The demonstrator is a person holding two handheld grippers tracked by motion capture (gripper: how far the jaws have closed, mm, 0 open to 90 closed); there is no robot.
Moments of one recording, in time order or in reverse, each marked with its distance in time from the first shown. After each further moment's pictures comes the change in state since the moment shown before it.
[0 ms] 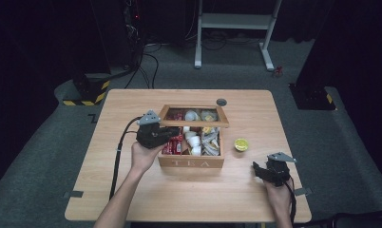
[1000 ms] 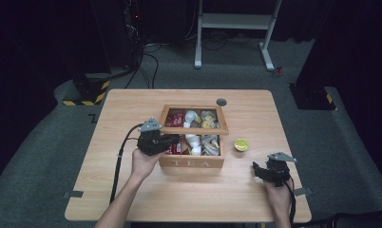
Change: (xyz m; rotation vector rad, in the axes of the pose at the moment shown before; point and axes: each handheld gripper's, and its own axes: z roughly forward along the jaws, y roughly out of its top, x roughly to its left) left arm -0.004 -0.023 0.004 0.040 -0.023 -0.017; right arm -0.001 0.000 0.000 0.007 -0.002 0.005
